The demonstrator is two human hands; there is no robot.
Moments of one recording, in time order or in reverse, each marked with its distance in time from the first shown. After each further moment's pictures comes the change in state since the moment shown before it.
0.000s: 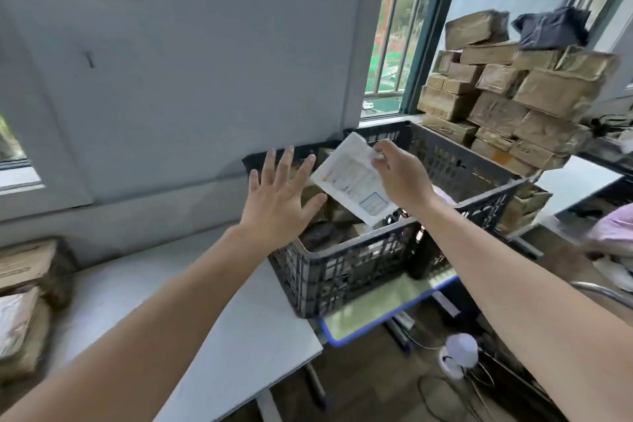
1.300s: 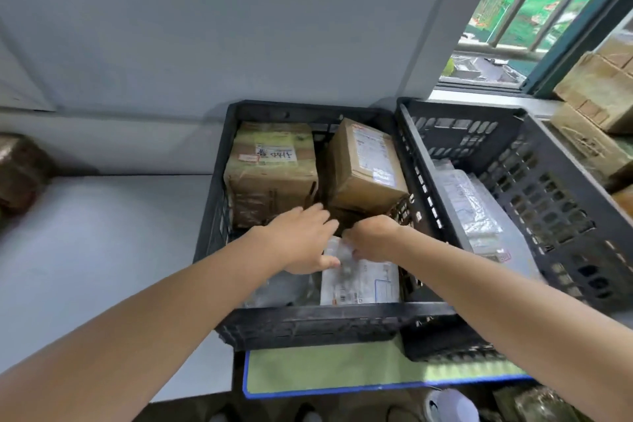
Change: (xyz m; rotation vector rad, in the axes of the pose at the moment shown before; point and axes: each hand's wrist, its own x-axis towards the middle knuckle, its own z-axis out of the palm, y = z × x) left_hand 0.178 0.060 0.173 0.087 -0.699 -0.018; right_hand 0.124 0.178 0.173 -0.810 -1.261 -0.708
